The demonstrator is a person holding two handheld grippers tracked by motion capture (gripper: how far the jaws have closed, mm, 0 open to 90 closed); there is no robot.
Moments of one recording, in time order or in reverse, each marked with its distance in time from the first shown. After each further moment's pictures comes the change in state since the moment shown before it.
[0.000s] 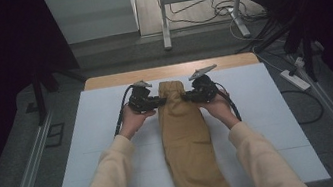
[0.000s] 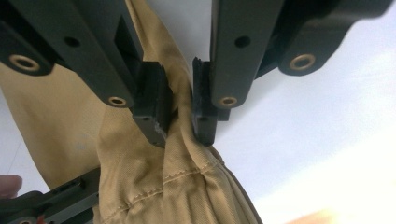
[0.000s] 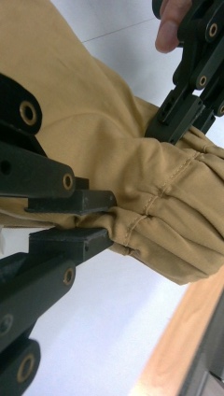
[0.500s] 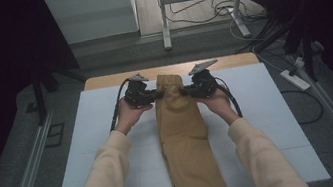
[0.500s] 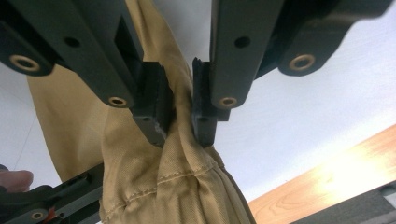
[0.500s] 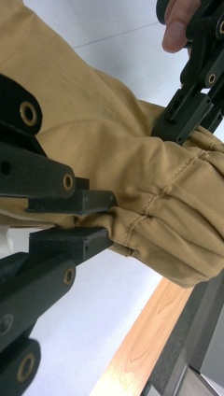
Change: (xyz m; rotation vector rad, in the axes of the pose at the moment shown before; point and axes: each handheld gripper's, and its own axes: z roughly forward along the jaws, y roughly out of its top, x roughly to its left) left arm -0.001 0.010 -0.014 -0.035 0.006 0.033; right arm 0.000 0.012 -0.009 -0.043 0.003 -0.024
